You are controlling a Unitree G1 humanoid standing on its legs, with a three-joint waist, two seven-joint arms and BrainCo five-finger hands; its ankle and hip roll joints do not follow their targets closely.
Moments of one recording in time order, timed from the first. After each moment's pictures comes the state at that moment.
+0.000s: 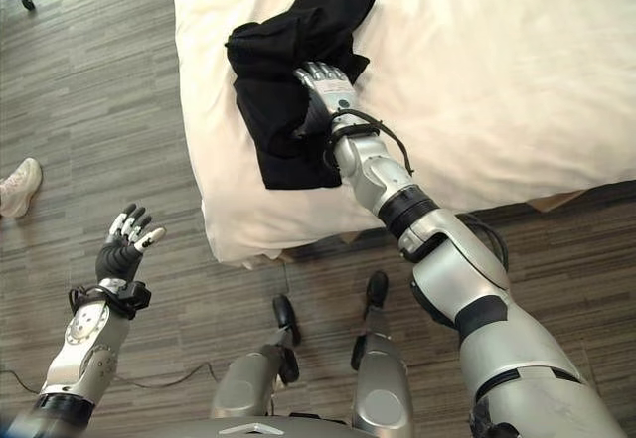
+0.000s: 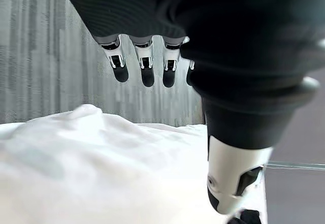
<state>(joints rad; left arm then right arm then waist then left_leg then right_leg) 0.01 0.44 0.01 0.29 -0.65 -0.15 0.11 -1.10 -0.37 0.72 0.60 -0.51 0.08 -0.25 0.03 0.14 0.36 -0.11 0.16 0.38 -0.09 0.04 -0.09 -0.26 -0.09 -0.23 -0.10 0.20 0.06</state>
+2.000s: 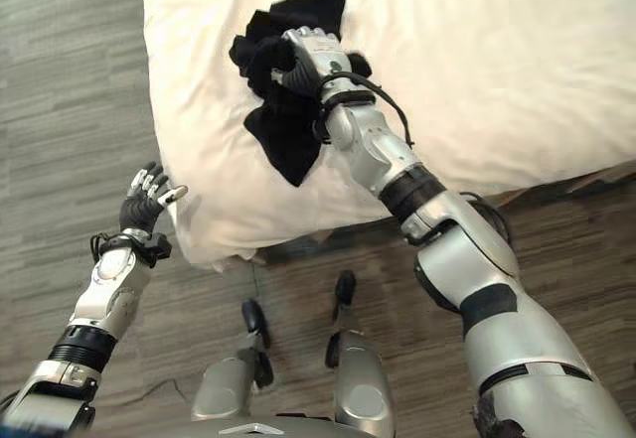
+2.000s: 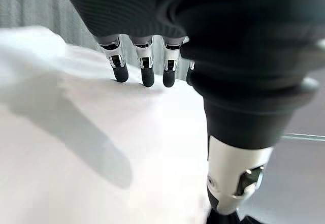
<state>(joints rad) -0.28 0.48 -0.10 0.40 -0.61 -0.16 0.17 -1.15 -0.41 0.62 0.57 -0.40 0.08 -0.24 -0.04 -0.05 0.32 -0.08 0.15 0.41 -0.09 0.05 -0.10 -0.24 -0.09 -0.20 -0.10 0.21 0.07</state>
